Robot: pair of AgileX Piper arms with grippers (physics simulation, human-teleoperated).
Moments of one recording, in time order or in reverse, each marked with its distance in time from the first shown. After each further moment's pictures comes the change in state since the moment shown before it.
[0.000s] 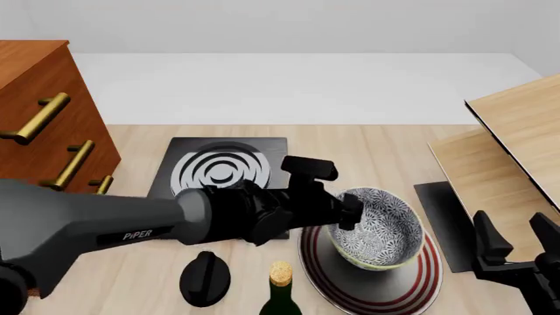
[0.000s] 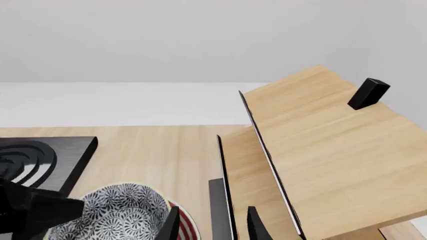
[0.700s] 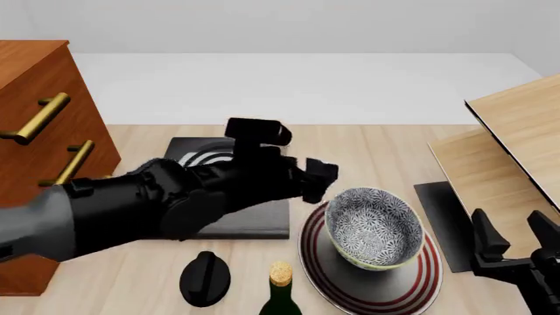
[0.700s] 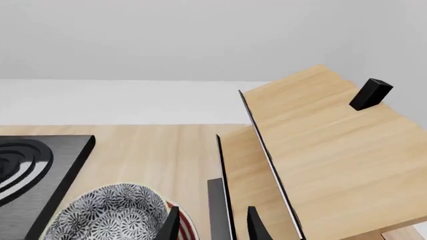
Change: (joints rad) left arm 0.042 -0.380 0.169 0.021 0.049; right arm -0.003 0.061 0.000 -0.054 -0.010
